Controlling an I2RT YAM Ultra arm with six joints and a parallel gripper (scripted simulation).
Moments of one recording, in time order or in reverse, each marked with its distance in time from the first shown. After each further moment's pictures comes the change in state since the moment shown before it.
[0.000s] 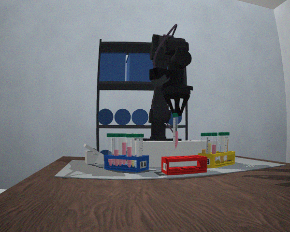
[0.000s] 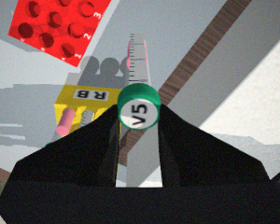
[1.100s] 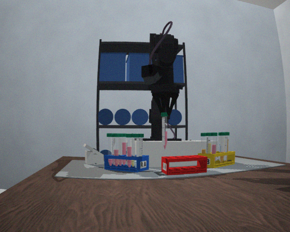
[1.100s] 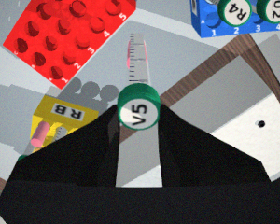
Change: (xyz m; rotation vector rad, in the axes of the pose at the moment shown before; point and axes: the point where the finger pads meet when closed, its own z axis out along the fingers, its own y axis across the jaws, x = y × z) arm -0.050 -0.005 0.000 0.001 0.000 -0.257
